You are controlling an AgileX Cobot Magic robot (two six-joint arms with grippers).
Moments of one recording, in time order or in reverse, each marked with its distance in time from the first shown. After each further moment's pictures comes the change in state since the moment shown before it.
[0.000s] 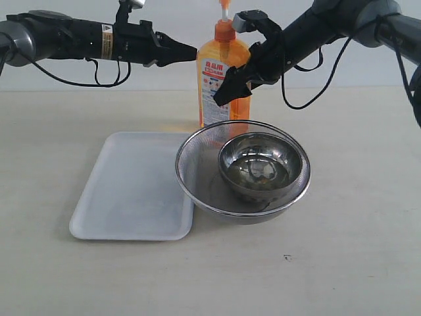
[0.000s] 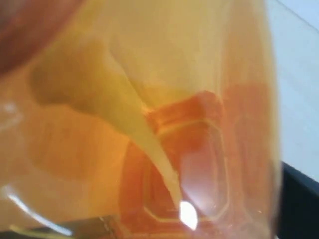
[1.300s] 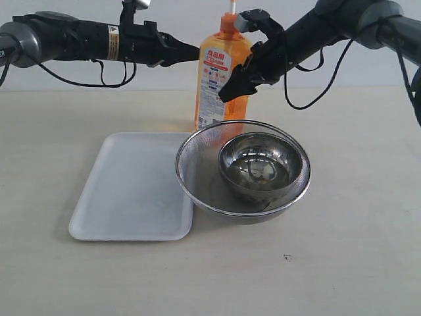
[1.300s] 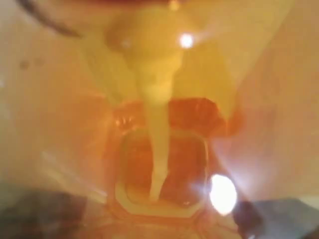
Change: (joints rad) left arm -0.025 0.002 0.010 0.001 0.066 -0.009; right arm -0.008 0.005 0.002 0.040 -0.025 -0.057
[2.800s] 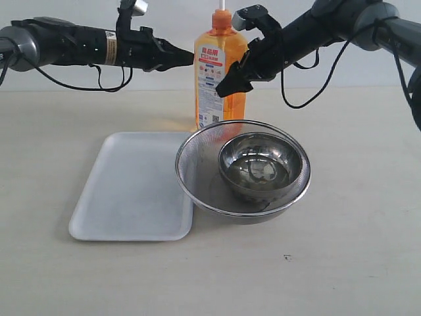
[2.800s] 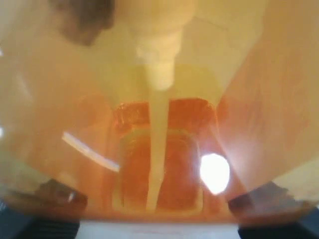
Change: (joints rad) left arm 0.015 0.002 0.020 0.005 0.057 -0.002; right arm 0.008 0.004 0.006 0.007 -0.079 -0.036
